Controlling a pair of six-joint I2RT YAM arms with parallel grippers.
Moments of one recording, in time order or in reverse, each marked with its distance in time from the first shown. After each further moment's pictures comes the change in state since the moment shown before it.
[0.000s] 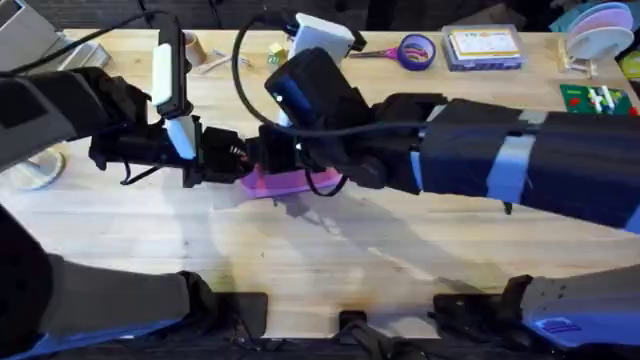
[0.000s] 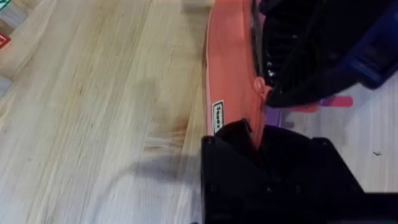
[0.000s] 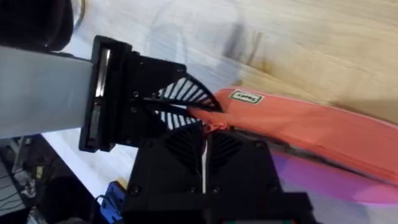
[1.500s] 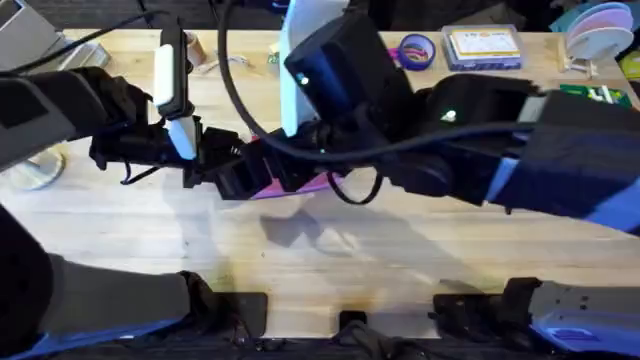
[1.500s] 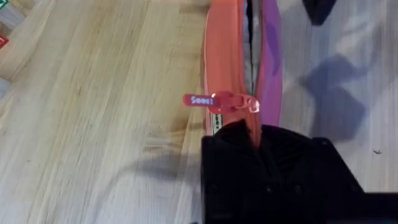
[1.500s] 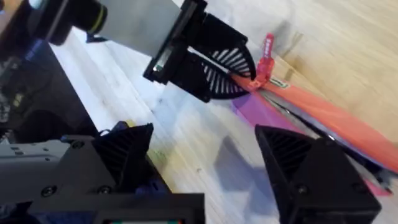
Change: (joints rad) left arm -0.002 0.000 0.001 -0.003 -0.007 0.007; right arm 0.015 -0.173 0.008 -0.157 -0.130 -0.274
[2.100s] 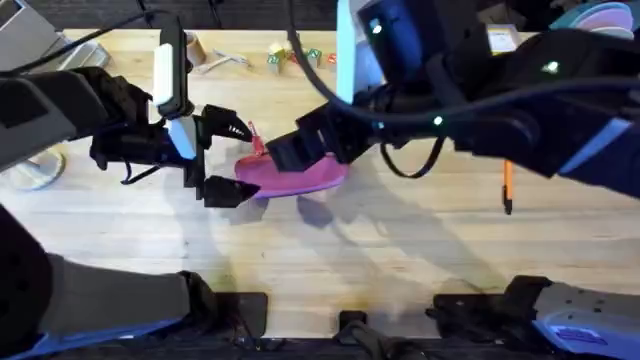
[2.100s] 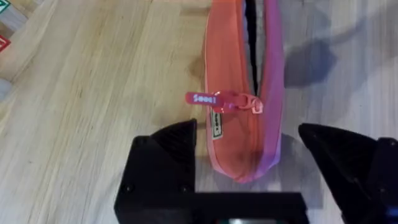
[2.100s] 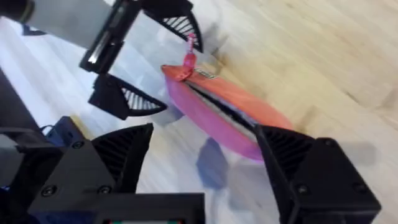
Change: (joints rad) left arm 0.000 0.000 0.000 0.003 0.008 -0.003; right arm -0.162 -0.114 0.010 -0.184 0.026 -0.199
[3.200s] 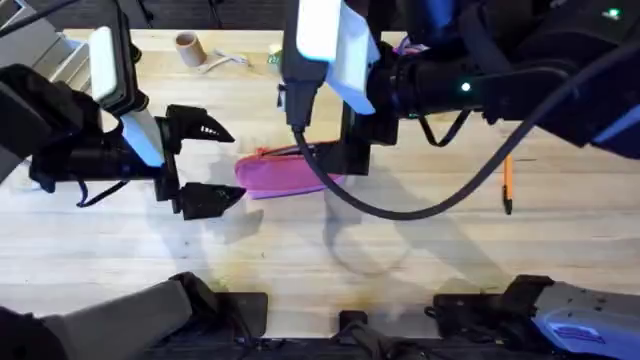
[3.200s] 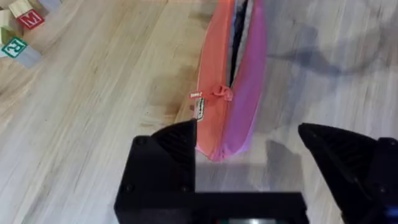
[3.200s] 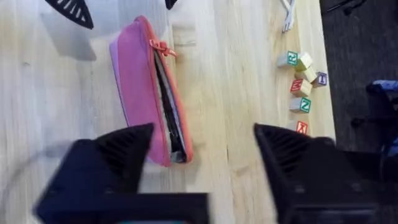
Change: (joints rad) left arm 0.153 -0.202 0.000 -0.225 0.017 0.000; right arm -0.072 0.000 0.093 -0.102 -0.009 -1.012
